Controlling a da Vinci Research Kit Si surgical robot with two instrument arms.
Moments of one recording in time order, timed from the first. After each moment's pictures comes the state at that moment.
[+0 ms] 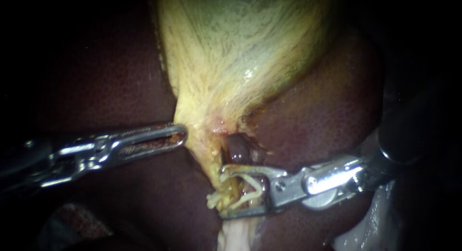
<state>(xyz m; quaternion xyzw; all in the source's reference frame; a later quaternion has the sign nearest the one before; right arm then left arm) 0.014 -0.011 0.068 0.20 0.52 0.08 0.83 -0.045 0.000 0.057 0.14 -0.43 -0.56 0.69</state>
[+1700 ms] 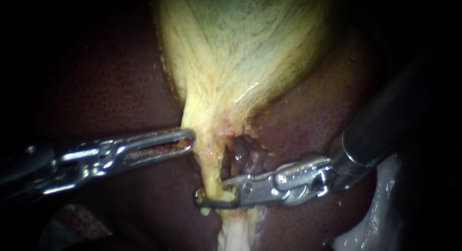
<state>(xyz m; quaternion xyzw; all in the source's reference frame) 0.017 -0.013 0.072 0.25 0.46 0.06 0.85 -0.046 0.000 0.056 0.14 -0.44 -0.56 0.69</state>
